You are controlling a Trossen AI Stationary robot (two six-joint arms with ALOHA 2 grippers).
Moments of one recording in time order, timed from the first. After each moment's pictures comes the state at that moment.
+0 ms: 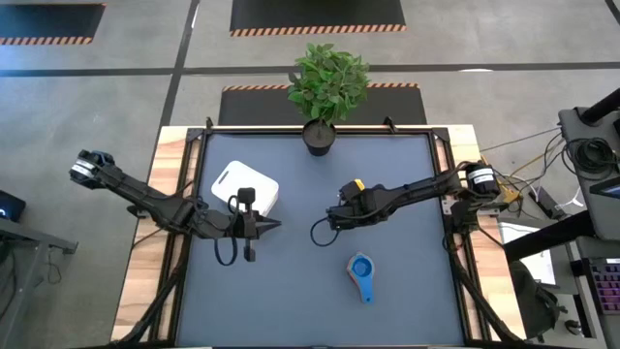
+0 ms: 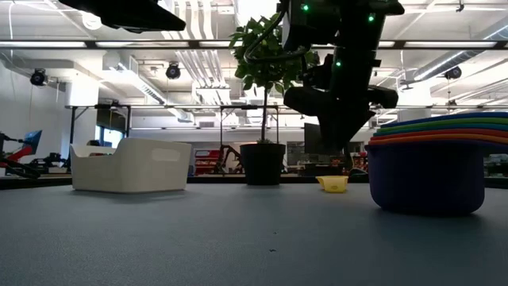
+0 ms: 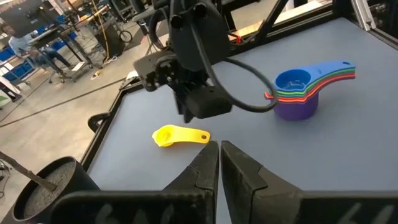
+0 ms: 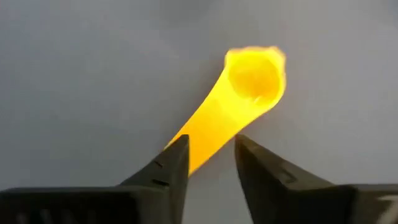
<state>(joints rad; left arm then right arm) -0.40 1.07 0.65 0.06 -0.54 0.19 0.09 1.80 1.27 -0.93 0.49 1.11</state>
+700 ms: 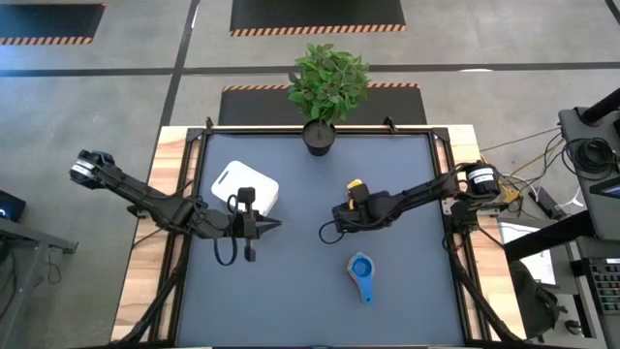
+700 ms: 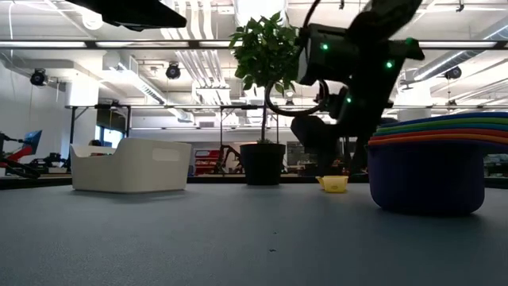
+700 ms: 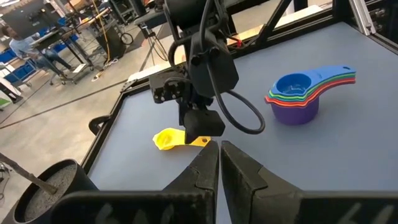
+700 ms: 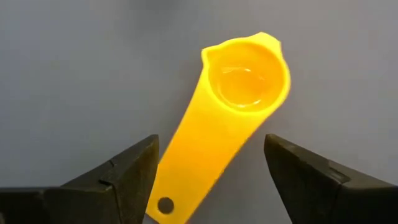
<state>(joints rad) -0.40 1.07 0.65 0.07 -0.54 0.19 0.09 1.80 1.03 -0.61 0.61 1.29</state>
